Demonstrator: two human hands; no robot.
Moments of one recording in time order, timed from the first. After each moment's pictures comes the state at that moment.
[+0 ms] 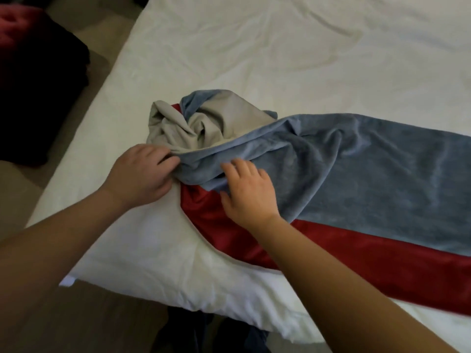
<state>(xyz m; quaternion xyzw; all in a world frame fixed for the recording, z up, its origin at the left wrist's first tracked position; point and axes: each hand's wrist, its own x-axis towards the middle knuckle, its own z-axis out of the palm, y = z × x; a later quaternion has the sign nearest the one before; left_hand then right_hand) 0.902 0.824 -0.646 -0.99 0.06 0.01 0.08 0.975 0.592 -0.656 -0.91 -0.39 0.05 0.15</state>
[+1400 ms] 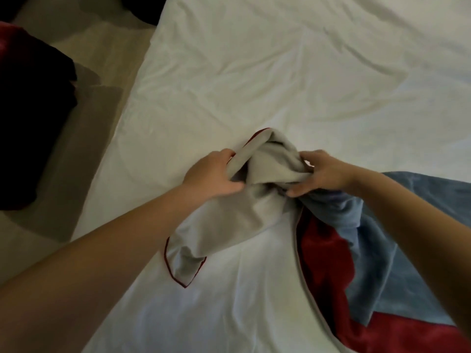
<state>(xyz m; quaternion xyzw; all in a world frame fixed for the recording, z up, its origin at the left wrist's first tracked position) 1.099 0.912 -0.693 -0.92 -0.14 0.14 -0.33 1.212 0.687 -0.631 -0.87 -0.18 0.43 0.16</state>
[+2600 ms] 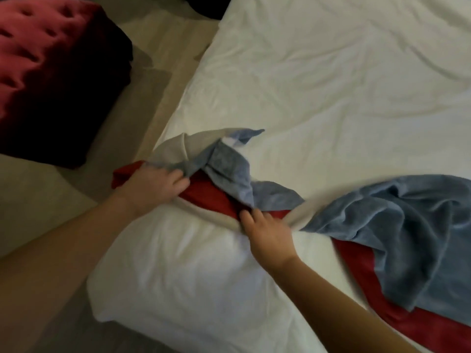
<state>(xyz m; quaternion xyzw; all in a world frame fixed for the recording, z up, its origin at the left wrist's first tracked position) 0.899 1.056 -0.686 -0.98 0.14 0.02 0.11 0.965 0.785 -0.692 -0.89 -0.45 0.09 0.05</state>
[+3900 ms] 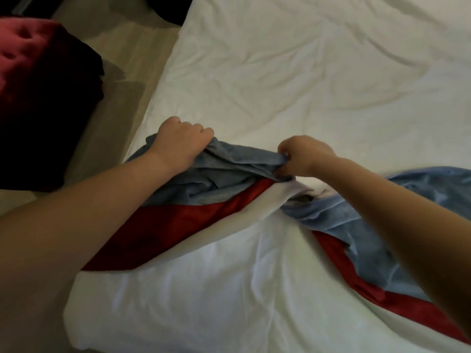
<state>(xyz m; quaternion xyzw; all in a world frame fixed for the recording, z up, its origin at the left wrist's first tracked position) 1.052 0.989 -0.647 -0.98 0.04 0.08 0.17 1.167 0.754 -0.643 -0.91 -0.32 0.28 0.02</state>
